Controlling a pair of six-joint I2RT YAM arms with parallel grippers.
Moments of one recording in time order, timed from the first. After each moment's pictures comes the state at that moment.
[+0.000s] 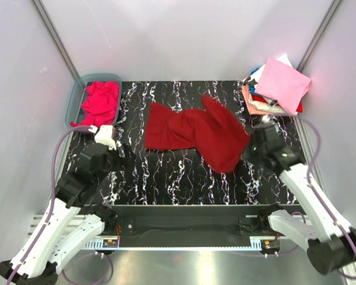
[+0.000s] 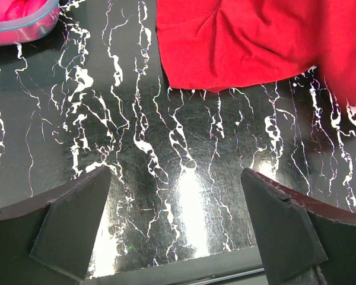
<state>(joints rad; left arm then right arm) -0.49 0.60 0.82 -0.77 -0.21 -0.32 0.34 0.92 0.99 -0.82 0.10 0.68</state>
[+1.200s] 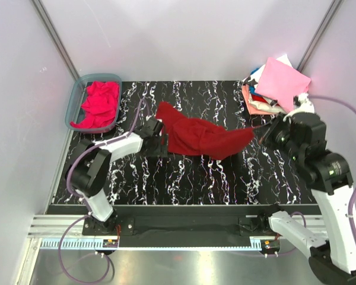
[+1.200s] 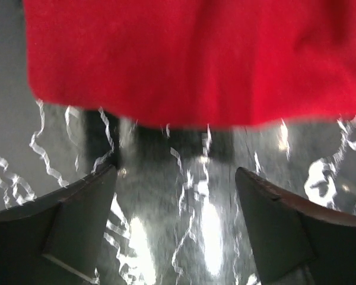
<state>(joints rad) -0.52 1.70 1.00 -0.41 -0.07 -0.43 0.34 0.85 1.37 -0.98 0.09 0.66</state>
